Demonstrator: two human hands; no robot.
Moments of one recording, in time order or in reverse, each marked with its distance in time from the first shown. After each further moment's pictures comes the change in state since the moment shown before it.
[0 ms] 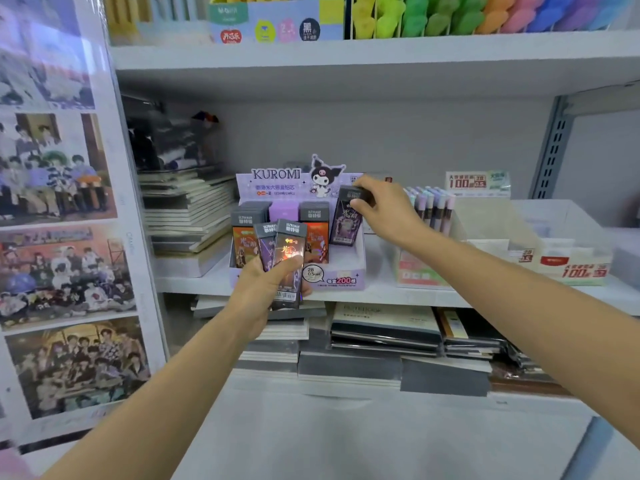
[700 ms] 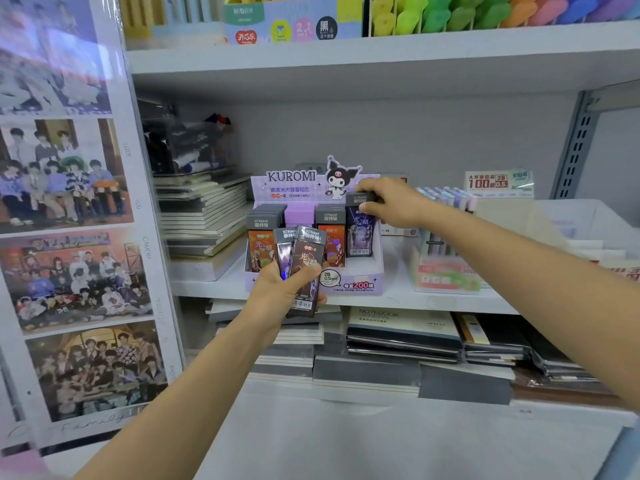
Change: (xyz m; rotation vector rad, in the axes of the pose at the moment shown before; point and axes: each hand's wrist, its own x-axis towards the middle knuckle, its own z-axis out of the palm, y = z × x) left_hand 0.002 -0.003 -0.006 0.069 -0.035 -0.001; right_hand 0.032 -0.003 -0.008 -0.072 -0.366 0.011
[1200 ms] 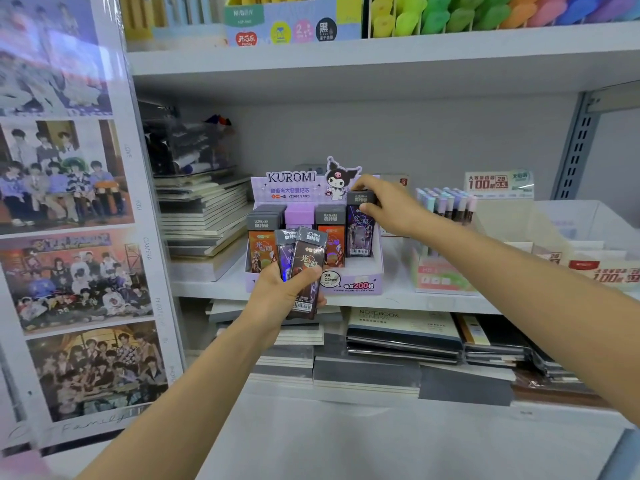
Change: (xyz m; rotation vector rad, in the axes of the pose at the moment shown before) left_hand -0.003 0.002 0.003 -0.008 0.005 0.012; right_hand -0.004 -0.002 0.013 0.068 0.120 0.017
